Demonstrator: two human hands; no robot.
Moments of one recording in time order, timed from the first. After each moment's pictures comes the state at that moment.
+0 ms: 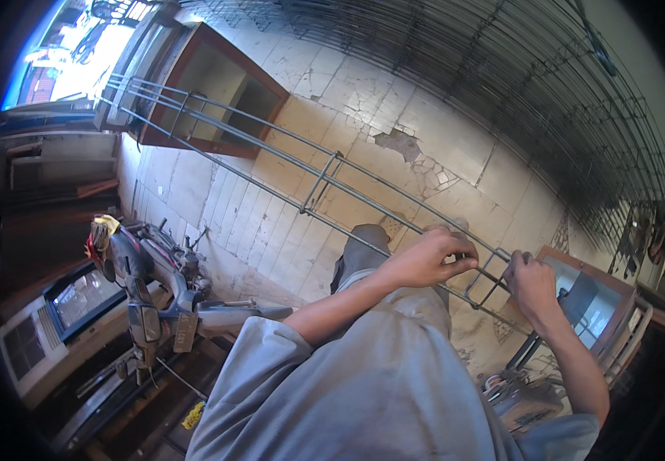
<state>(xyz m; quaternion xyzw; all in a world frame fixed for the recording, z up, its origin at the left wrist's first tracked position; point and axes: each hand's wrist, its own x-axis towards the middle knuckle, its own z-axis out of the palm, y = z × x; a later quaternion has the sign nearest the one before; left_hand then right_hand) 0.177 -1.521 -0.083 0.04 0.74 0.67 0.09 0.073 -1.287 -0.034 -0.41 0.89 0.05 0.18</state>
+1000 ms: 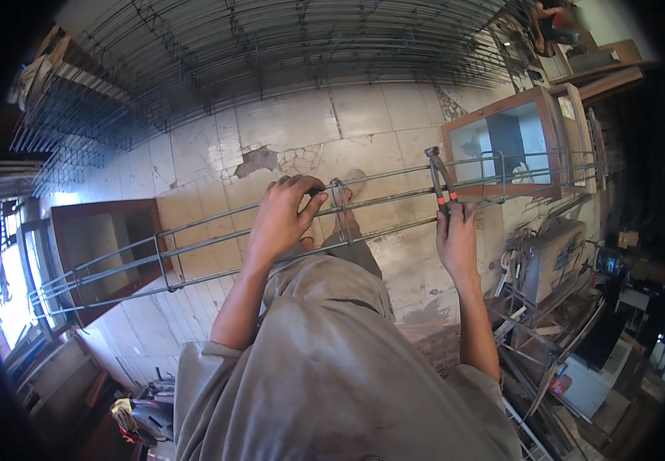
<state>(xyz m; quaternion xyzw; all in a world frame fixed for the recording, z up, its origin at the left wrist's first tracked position) 0.122 -1.474 -0.060 0.15 0.88 0.44 0.08 0.204 -1.147 -0.068 -0.01 0.99 -0.14 -0.08</state>
